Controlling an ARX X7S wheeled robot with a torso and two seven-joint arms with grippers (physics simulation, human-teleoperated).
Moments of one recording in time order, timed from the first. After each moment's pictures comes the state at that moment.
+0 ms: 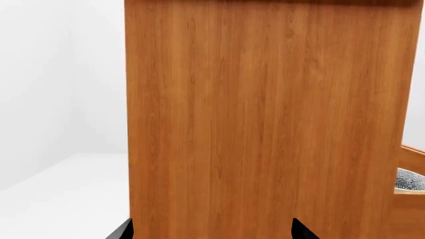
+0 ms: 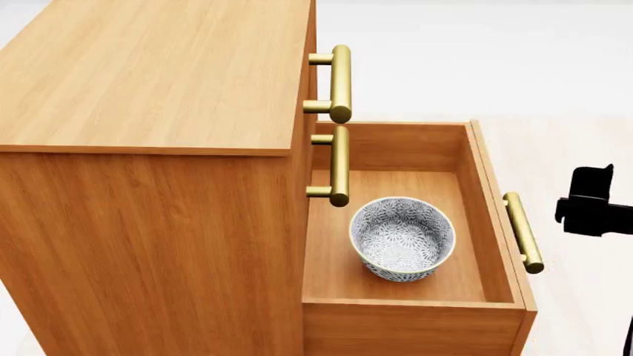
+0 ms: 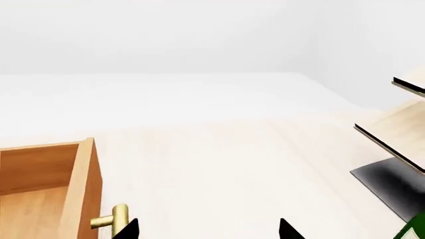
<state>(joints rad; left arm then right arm) 0.33 -0.48 0.41 0.34 -0.20 0.35 -0.52 0.83 0.38 0.20 0.04 -0.06 1.04 -0.14</state>
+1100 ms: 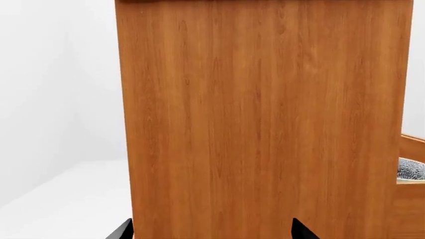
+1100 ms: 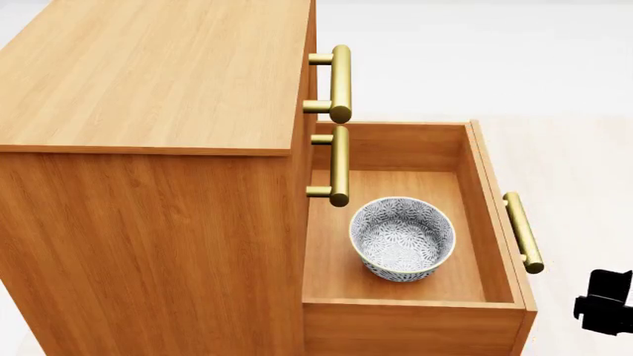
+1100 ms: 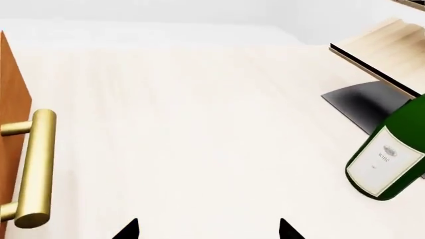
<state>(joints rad) 0.42 -0.10 0.05 0.37 -0.03 0.27 -0.08 0.60 0.42 0.25 0.19 0.02 0.86 -0.02</state>
